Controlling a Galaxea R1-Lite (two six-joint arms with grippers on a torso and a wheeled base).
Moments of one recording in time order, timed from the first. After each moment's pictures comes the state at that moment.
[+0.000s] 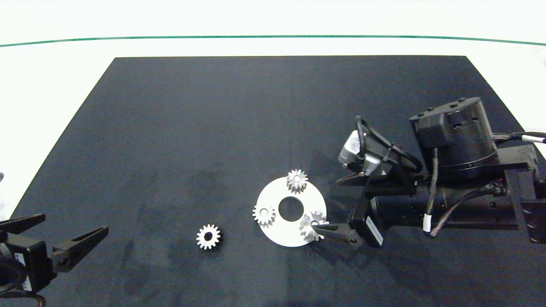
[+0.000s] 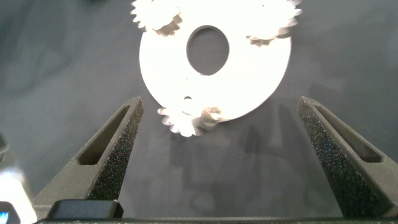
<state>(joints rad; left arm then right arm) -0.11 0.91 -0.55 0.03 0.05 0.05 0.67 1.62 -1.07 0.05 0.15 -0.33</state>
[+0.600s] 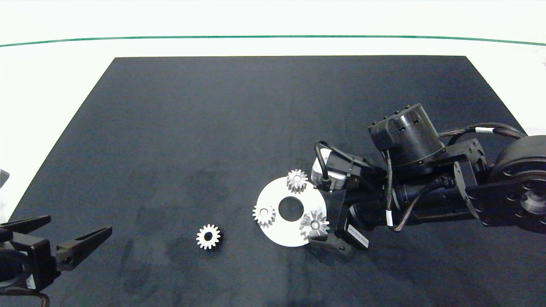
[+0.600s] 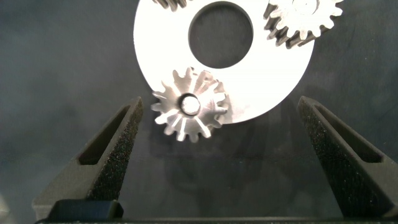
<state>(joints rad) -0.09 0.93 -0.55 0.03 0.01 0.03 0.69 1.74 -1.21 0.21 0.10 -0.51</state>
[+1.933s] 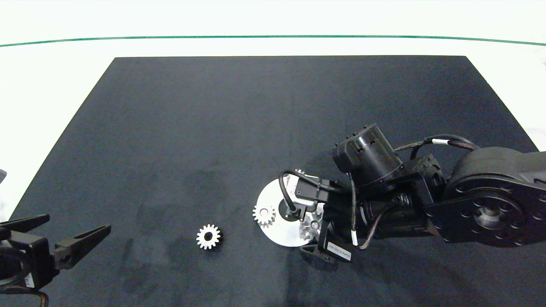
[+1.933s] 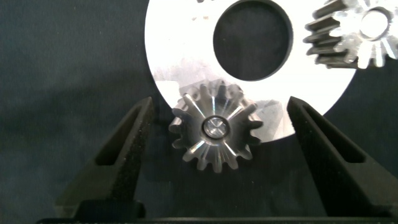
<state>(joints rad) -0.08 0.93 -0.55 0.02 0.00 0.03 0.78 1.82 -1.25 0.25 -0.05 -0.59</state>
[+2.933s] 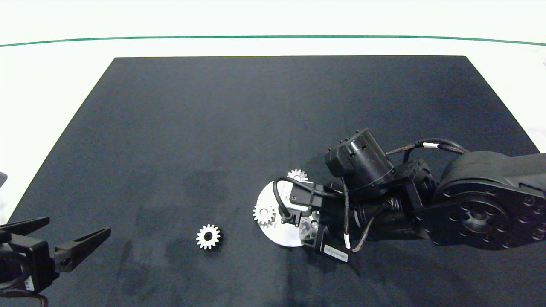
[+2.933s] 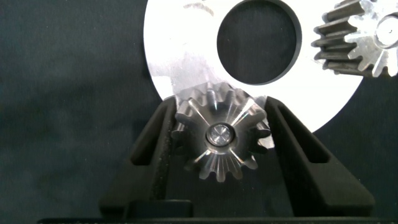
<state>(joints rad) -0.08 0.92 -0.54 0.02 0.00 0.03 0.79 1.84 -1.26 0.24 -0.08 -0.61</state>
